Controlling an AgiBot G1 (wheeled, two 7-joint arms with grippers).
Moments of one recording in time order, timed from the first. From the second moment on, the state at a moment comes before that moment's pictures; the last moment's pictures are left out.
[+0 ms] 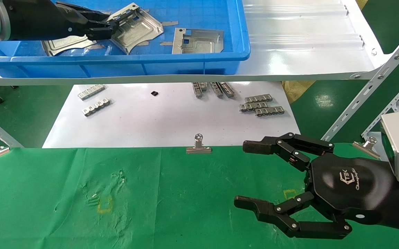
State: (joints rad) left arm -2.12 1.16 0.60 -0.02 1.48 1.03 -0.02; right arm 1.08 -0.56 -0.39 1.23 -0.63 -1.43 0.12
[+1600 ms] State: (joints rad) left arm -1.92 0.73 0.69 -0.70 0.93 1.60 0.10; right arm 1.08 -0.56 -0.39 1.23 -0.63 -1.43 0.12
